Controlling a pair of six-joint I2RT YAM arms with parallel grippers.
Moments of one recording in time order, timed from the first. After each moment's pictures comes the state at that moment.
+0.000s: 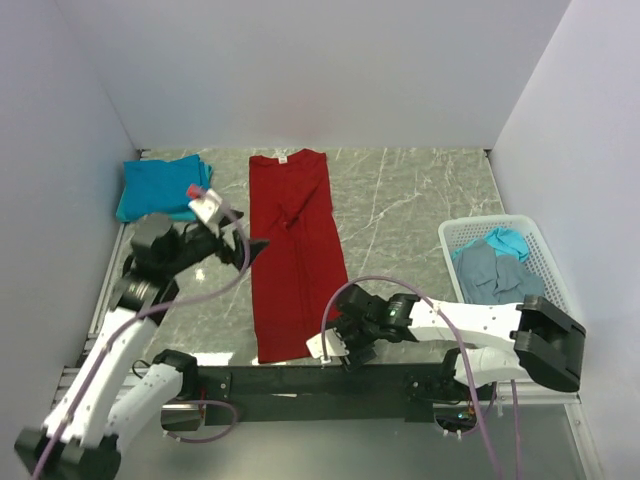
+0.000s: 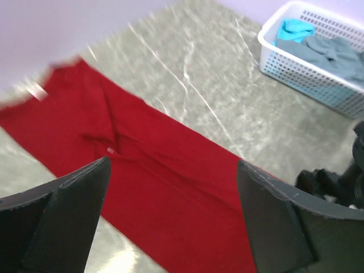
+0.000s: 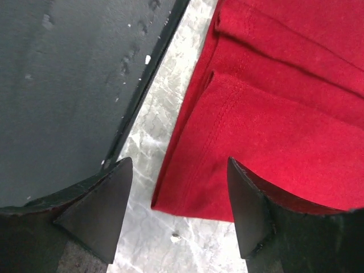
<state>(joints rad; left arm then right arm) -0.27 0.84 0.84 -0.18 0.57 0.00 1.10 1.25 0.61 -0.45 -0.36 -0.90</state>
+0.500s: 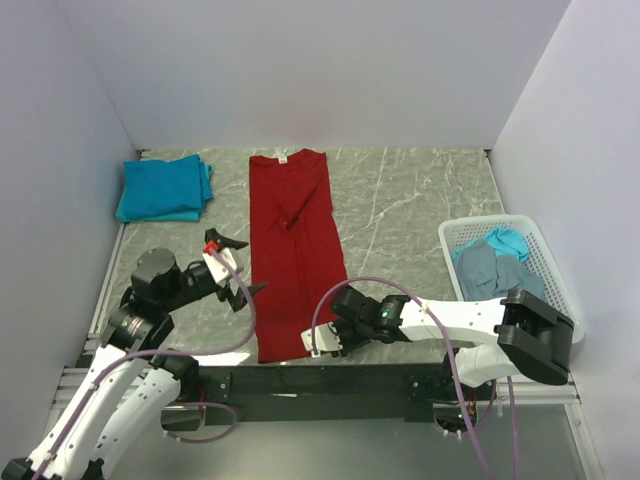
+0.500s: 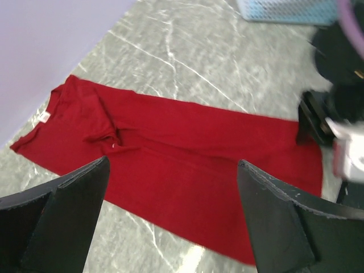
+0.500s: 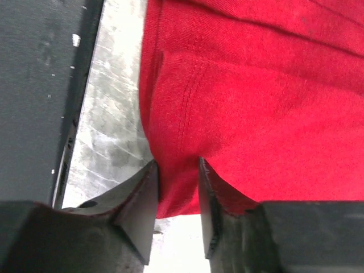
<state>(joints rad) -0.39 0.55 0.67 -0.30 0.56 0.34 1.13 1.34 0.61 -0.36 -0.16 -0.82</state>
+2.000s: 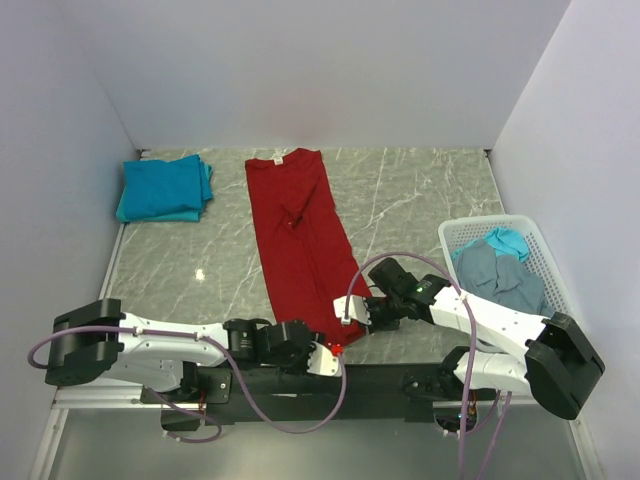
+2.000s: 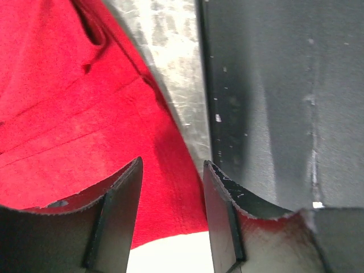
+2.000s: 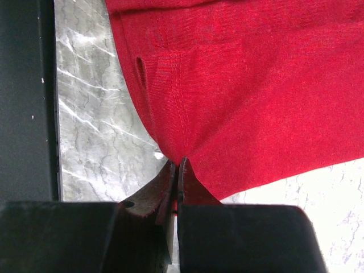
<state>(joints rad) -1.38 1.23 0.51 -0.10 -0.01 0.39 0.76 1.15 0.58 -0.59 -0.37 -0.90</state>
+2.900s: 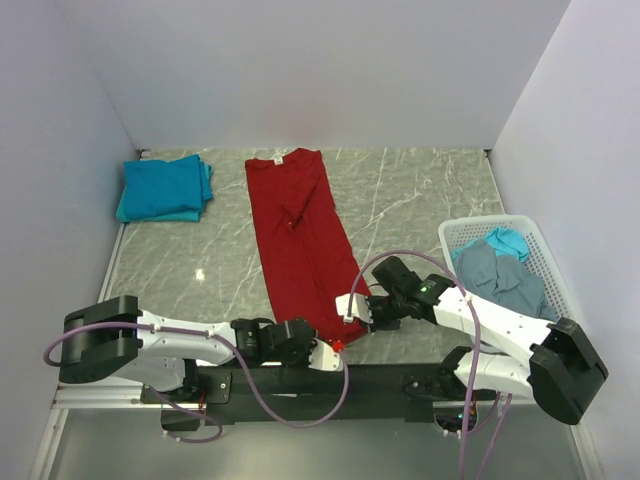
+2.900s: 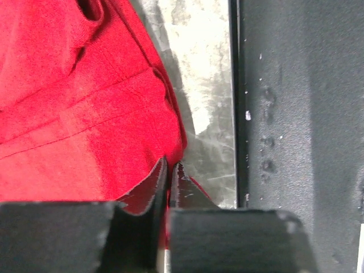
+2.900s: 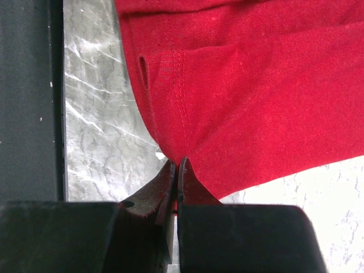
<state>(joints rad) -1.34 1.31 0.48 0.00 -0.06 0.42 0.74 1.12 0.58 -0.60 -0.41 -0.90</state>
